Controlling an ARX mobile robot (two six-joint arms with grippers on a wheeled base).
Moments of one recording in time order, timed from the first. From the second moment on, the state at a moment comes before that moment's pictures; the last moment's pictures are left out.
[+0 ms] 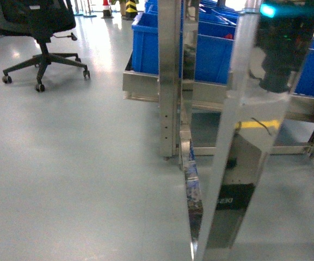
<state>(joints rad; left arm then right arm) 0.00 0.01 0.01 0.00 0.00 0.00 0.00 0.00 0.01 -0.01 0.00 0.00</state>
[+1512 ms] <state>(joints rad) 0.00 0.01 0.01 -0.01 0.00 0.00 0.00 0.00 0.01 0.00 0.00 0.00</state>
